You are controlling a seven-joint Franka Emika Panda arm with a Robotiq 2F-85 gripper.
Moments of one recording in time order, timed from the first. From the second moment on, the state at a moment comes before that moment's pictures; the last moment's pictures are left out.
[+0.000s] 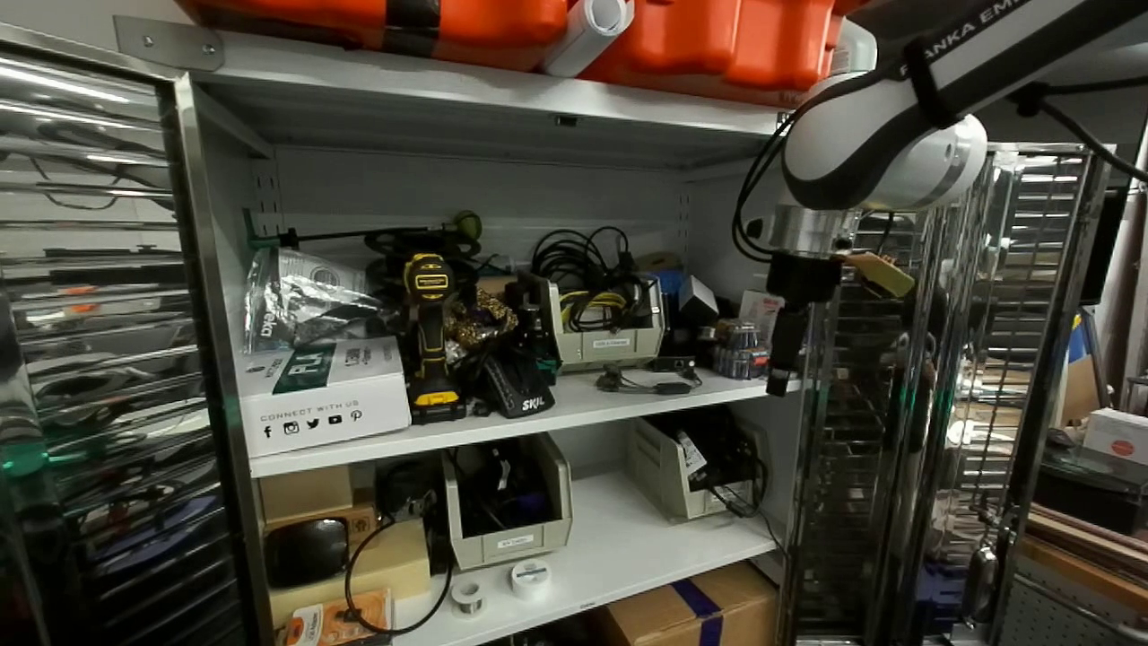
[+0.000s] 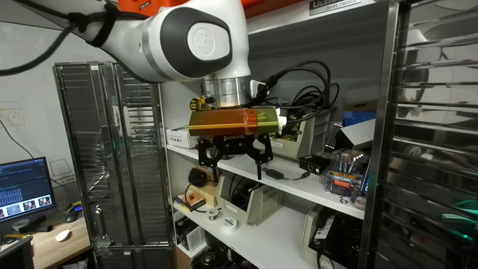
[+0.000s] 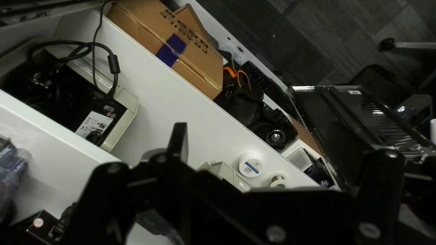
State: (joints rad) arm 0.04 -0.11 -0.13 -2.11 -0.02 2.14 -0.71
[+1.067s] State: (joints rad) arm 0.03 0.03 -0.10 -2.02 -0.01 2.19 -0.89
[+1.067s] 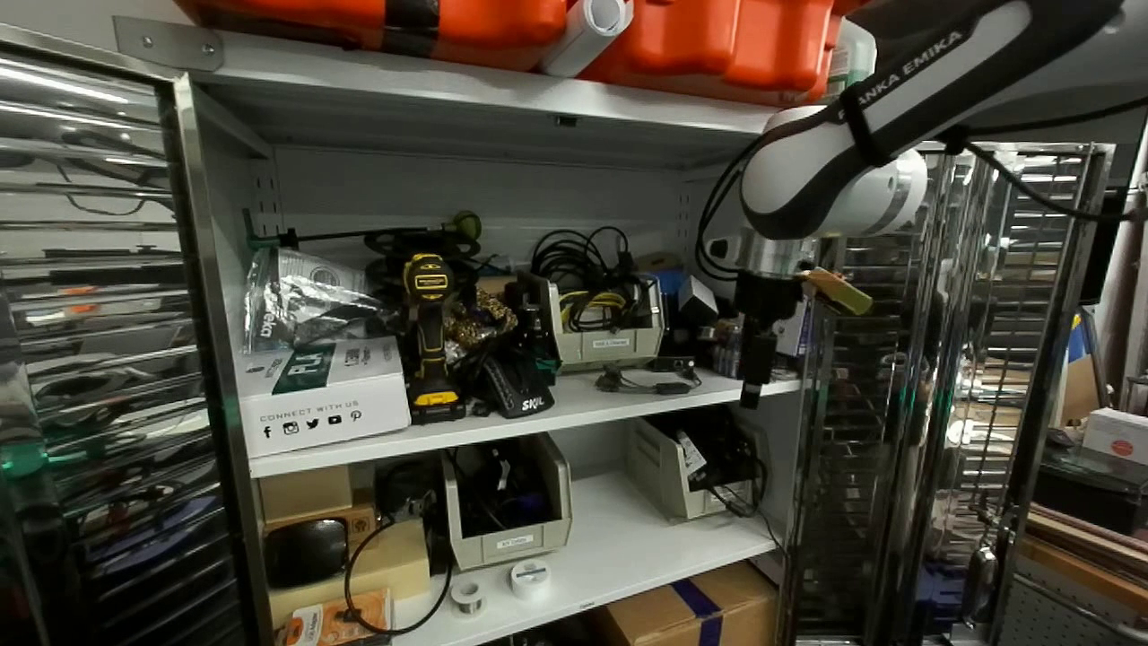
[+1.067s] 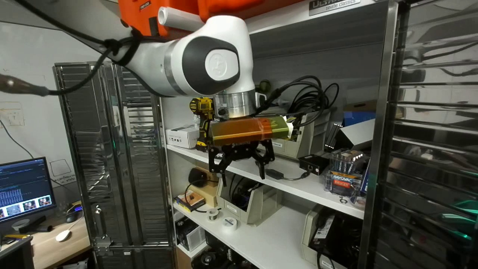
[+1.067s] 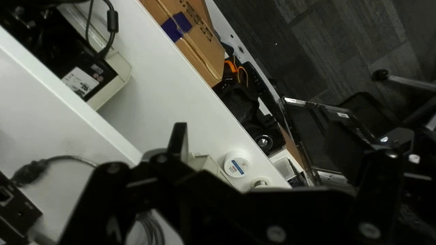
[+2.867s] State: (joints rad) arm -0.09 0.77 0.06 -0.96 -0.01 1.71 -1.47
